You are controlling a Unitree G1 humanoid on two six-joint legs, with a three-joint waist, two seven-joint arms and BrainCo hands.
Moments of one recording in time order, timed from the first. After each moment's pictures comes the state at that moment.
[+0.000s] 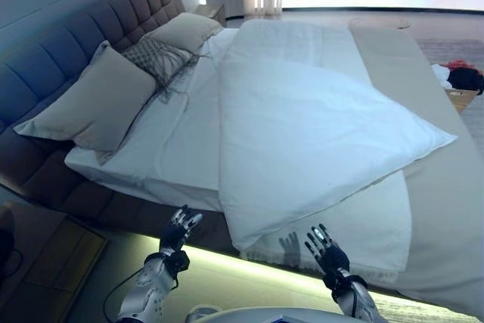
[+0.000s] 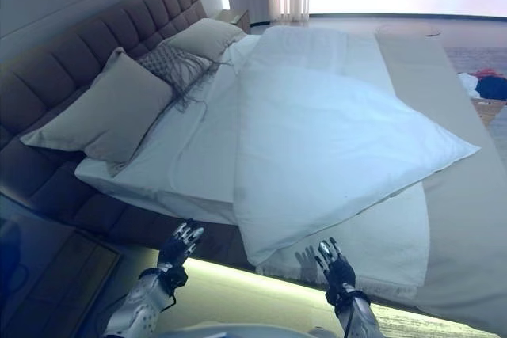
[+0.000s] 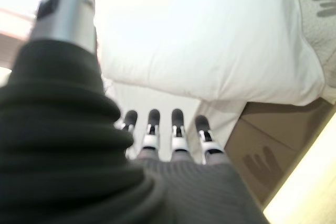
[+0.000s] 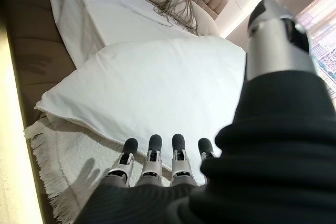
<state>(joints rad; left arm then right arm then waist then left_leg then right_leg) 0.19 0.28 -0.21 0.35 -0.64 -0.05 0.00 0.23 -0.23 0.15 0.53 0.85 -0.11 0.14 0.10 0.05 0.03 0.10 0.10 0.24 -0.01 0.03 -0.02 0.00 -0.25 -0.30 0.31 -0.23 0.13</state>
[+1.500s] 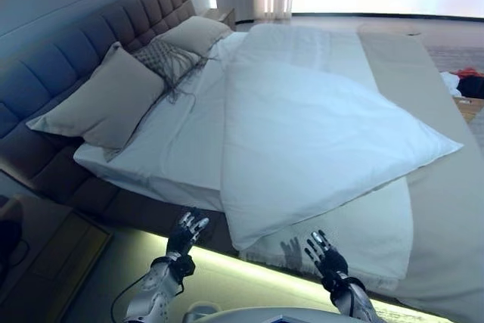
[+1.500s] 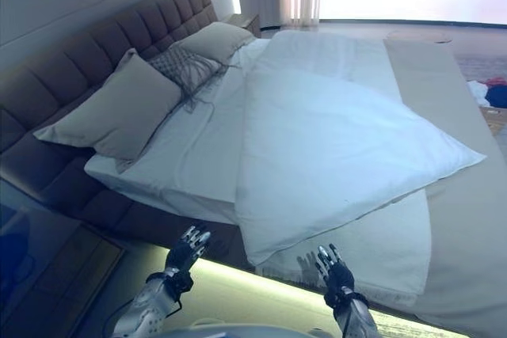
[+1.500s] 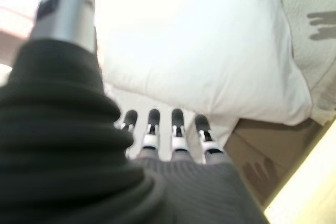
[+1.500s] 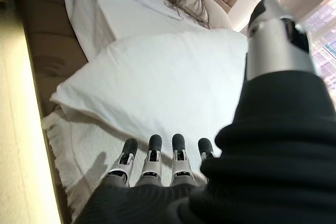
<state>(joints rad) 0.19 0.26 -0.24 0.39 -0.65 -0.08 -0.06 0.21 -0.19 0.16 0.55 0.85 -0.07 0.08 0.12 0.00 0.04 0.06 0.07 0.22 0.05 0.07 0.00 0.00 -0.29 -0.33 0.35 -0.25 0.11</state>
